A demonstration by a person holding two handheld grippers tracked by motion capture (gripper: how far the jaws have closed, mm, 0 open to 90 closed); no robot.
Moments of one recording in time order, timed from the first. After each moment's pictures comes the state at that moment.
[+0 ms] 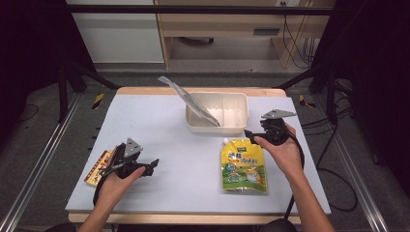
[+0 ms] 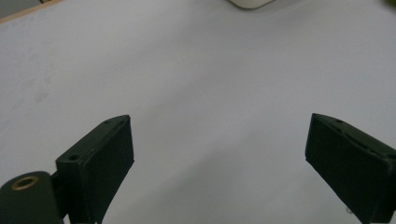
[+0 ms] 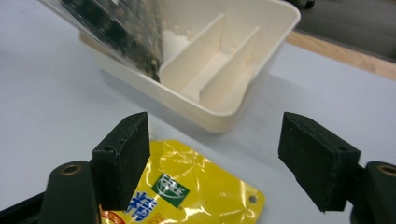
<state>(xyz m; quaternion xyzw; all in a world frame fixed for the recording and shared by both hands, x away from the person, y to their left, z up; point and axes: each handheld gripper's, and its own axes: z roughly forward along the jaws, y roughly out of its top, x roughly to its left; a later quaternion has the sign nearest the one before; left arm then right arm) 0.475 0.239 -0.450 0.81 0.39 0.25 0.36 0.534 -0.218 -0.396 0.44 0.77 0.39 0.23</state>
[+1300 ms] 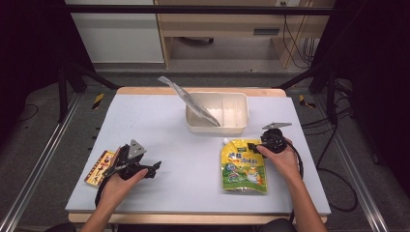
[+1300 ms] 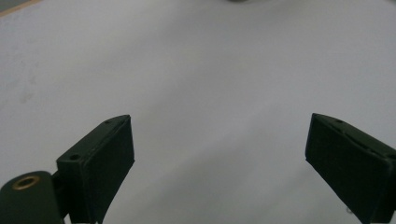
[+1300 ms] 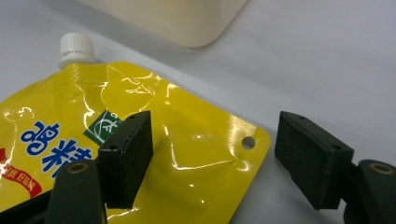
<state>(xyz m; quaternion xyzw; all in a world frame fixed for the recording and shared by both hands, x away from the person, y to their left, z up) 0.474 0.232 -0.454 0.82 0.38 0.24 0.35 0.559 -0.241 -0.477 0.48 0.79 0.36 0.15</state>
